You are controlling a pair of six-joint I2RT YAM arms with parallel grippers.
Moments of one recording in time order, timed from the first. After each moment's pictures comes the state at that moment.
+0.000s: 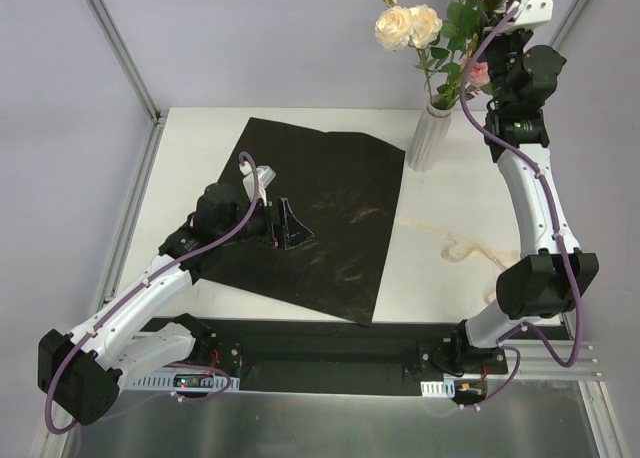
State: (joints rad) left arm -0.54 0.94 0.74 -0.23 0.47 -0.58; right arm 0.07 1.58 1.71 0.26 -0.06 -0.10
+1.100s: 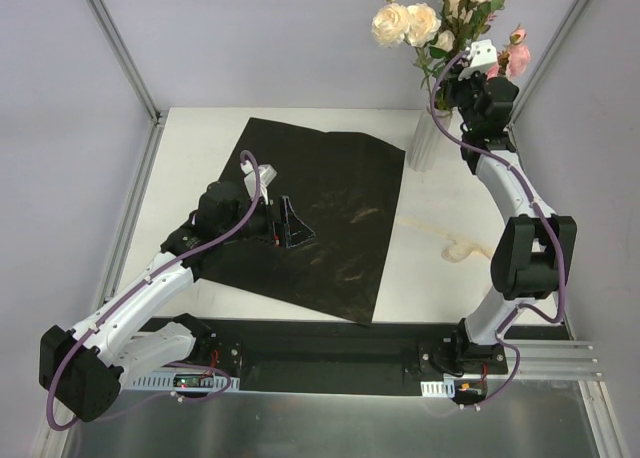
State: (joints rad) left arm -0.54 0.96 0.75 -0.23 0.47 -0.59; right arm 0.06 1.72 1.45 0.37 -0.19 -0.11
